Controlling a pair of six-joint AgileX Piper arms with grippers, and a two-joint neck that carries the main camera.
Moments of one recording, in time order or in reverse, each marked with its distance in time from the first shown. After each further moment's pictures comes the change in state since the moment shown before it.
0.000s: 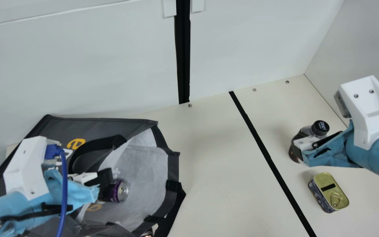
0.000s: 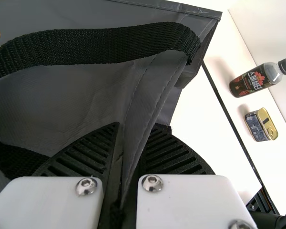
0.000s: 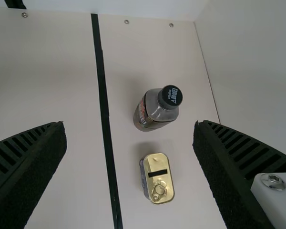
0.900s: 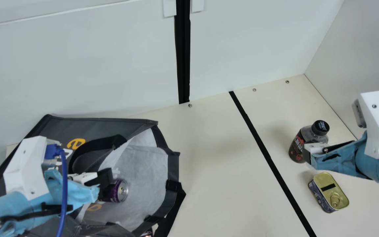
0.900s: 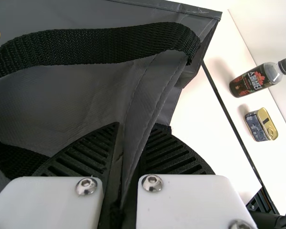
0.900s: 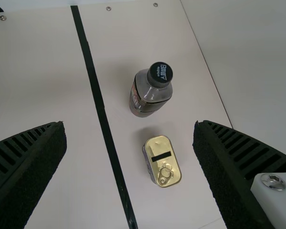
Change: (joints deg) left arm 0.0 0.0 0.0 0.0 0.0 0.0; right arm -5.1 -2.5 3.7 1.3 0.0 4.7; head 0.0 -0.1
